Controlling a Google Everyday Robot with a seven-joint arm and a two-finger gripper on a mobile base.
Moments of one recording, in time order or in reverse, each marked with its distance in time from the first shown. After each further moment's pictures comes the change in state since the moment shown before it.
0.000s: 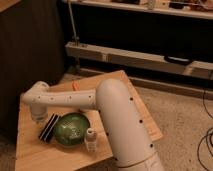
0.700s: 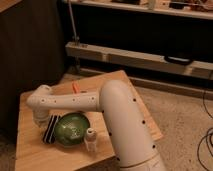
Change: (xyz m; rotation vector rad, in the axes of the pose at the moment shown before) arm -0.010 -0.014 0.004 0.006 0.002 0.032
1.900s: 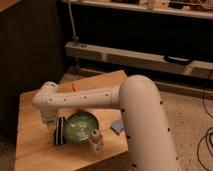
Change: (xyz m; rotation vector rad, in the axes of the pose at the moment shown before) arm -0.051 -0.037 -0.048 -0.018 -0.077 0.093
